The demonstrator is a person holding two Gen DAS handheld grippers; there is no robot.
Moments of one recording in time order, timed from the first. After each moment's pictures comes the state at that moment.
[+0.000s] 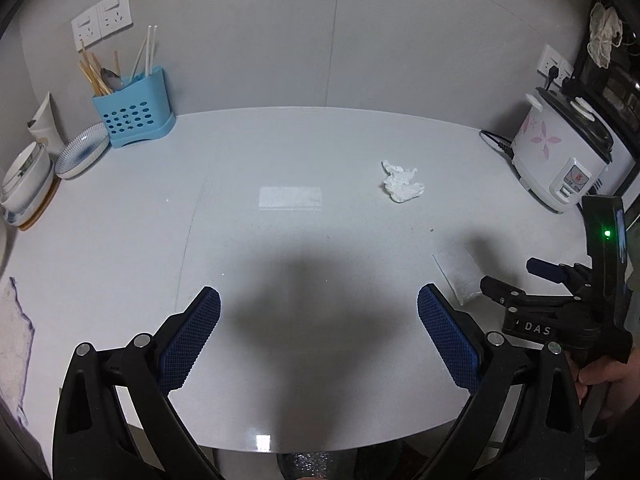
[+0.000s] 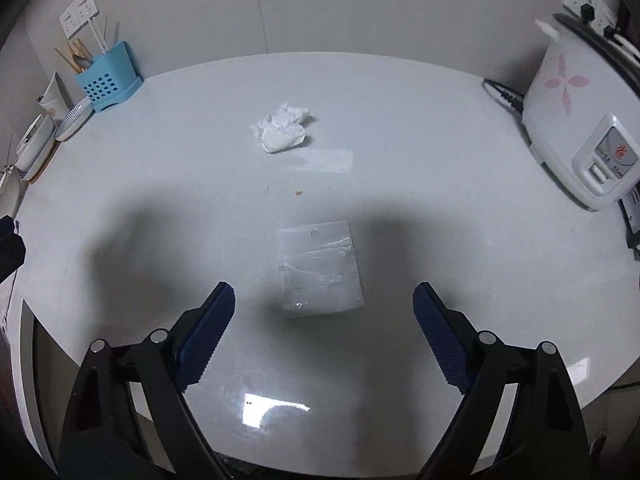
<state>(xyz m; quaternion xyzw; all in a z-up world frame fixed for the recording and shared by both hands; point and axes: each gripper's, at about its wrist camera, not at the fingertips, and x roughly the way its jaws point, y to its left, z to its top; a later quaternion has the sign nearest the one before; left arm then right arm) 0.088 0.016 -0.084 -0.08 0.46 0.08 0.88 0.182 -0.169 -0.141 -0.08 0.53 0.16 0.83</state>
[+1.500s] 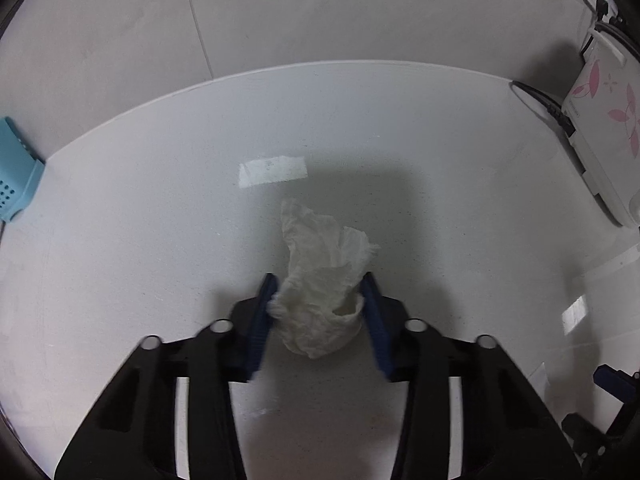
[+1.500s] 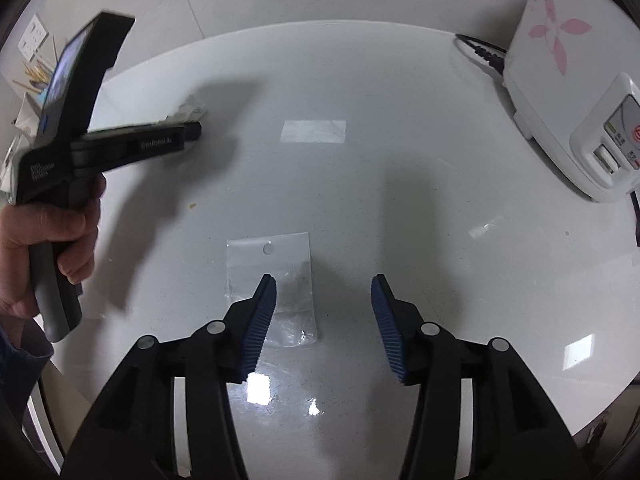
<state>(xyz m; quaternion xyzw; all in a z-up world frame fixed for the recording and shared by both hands) 0.338 -0.062 -0.201 -0.02 0.54 0.04 0.84 0.254 -0.230 -0.173 -0.07 0.59 0.15 0.79</state>
